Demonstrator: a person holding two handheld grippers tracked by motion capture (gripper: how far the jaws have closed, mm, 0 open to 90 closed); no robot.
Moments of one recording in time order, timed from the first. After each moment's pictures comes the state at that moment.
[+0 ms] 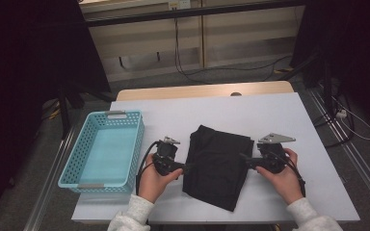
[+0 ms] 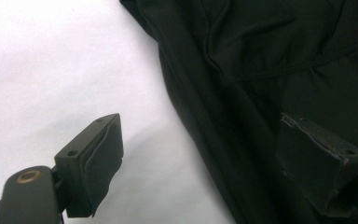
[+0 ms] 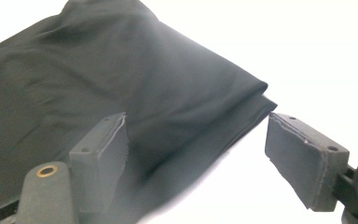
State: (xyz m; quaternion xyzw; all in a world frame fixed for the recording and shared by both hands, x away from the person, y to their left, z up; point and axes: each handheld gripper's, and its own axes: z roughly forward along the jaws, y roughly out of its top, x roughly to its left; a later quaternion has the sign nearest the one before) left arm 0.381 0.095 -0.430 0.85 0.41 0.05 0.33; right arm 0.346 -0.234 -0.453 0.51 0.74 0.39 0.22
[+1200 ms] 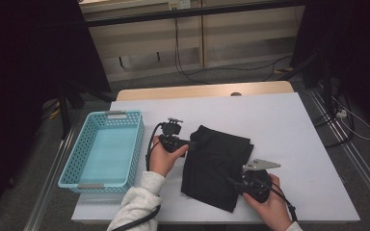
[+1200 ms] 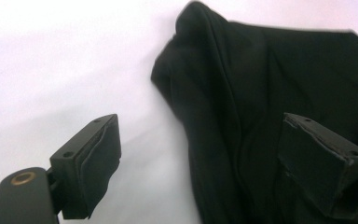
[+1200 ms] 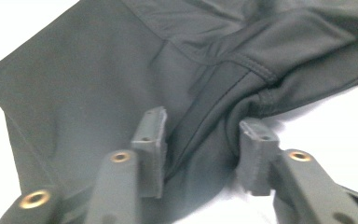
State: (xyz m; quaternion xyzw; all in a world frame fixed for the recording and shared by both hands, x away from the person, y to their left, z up) left arm 0.451 0.071 -0.425 0.81 0.47 0.04 0.34; right arm 0.281 -0.179 -0.466 0.50 0.76 0.39 0.14
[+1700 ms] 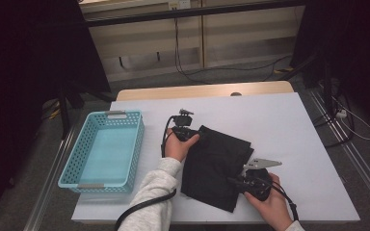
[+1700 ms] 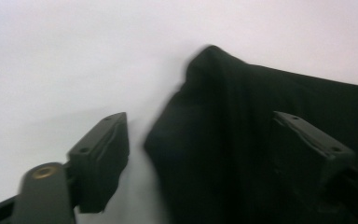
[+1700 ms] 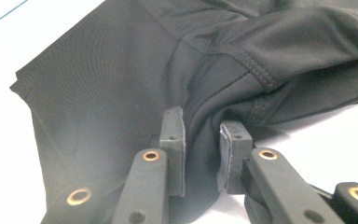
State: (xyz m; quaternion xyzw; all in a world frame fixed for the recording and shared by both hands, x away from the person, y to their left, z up) left arm 0.485 0.033 -0.447 0.81 0.48 0.02 0.33; right arm 0.284 -0.183 -0.466 0.48 0.77 0.41 0.11
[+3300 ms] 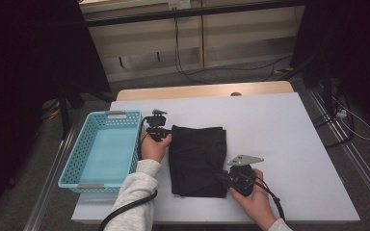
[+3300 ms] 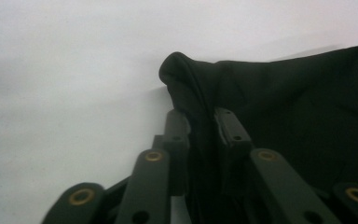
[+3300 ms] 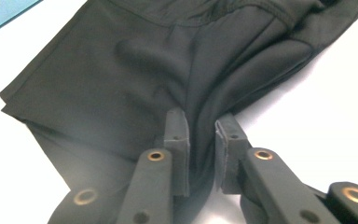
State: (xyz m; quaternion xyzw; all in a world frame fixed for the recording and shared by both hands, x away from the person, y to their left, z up) left arm 0.483 0.112 -0.429 0.77 0.54 0.08 0.32; right arm 0.300 -0.147 -0.467 0.47 0.77 0.41 0.12
